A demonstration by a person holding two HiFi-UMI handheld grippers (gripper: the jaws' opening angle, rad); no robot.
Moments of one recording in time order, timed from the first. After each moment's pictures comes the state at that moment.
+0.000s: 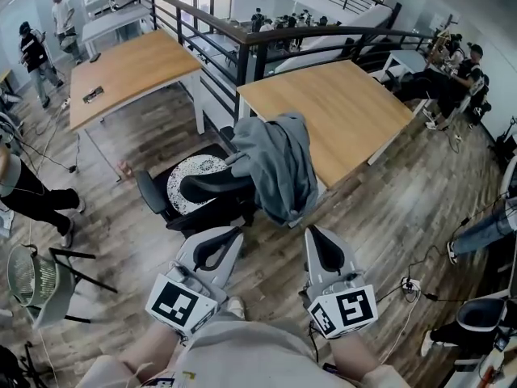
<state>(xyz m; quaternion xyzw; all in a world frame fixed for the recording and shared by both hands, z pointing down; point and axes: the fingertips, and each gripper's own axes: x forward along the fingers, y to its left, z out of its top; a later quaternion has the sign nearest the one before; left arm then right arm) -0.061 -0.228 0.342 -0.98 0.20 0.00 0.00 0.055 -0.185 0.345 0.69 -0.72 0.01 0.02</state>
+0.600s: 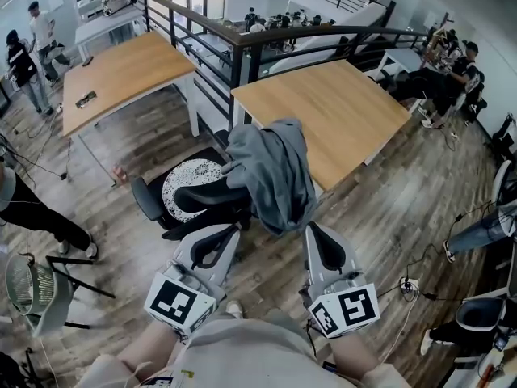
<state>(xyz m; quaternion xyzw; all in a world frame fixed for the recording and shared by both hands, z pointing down) -0.046 -0.258 0.341 -0.98 0.21 -0.01 0.00 0.071 -0.207 0.333 0.70 -0.72 0.00 0.01</state>
